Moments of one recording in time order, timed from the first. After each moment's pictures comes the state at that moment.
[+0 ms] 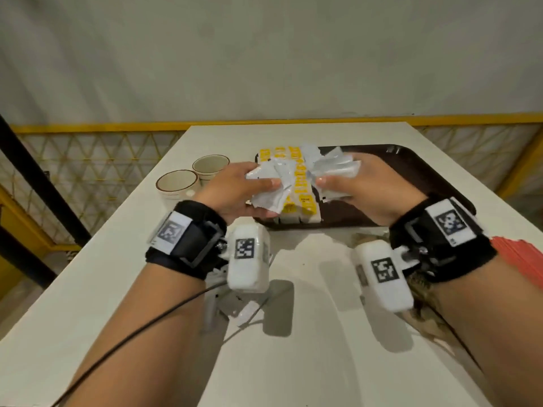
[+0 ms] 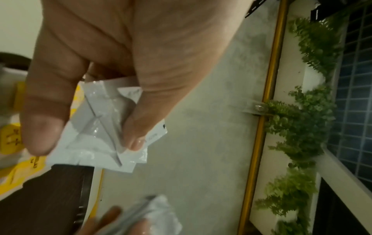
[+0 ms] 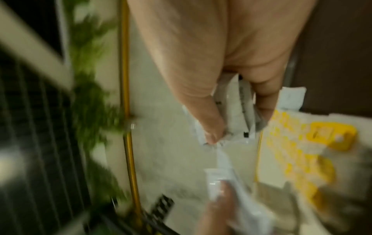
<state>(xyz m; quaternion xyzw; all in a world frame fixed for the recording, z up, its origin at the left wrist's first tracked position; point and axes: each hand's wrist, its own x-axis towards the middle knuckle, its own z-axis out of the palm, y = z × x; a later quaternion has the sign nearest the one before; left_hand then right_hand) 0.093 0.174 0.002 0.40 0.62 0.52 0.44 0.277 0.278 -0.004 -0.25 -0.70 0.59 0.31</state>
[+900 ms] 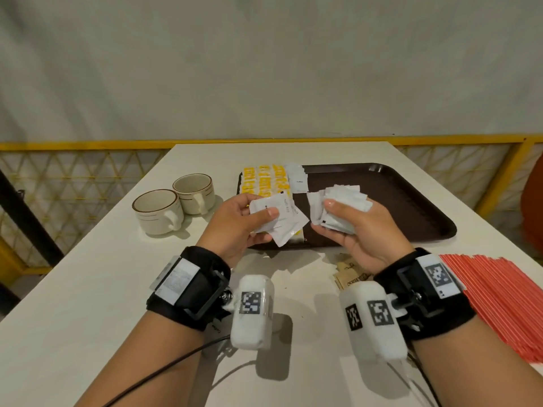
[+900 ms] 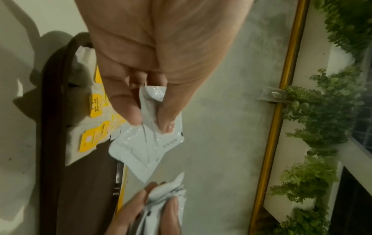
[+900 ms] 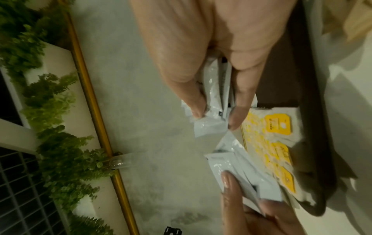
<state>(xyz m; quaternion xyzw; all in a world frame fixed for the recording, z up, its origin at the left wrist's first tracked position) 0.120 0.190 -0.037 0.35 0.53 0.65 0.42 0.297 0.276 -0.035 -0.27 -0.45 0.73 0.43</state>
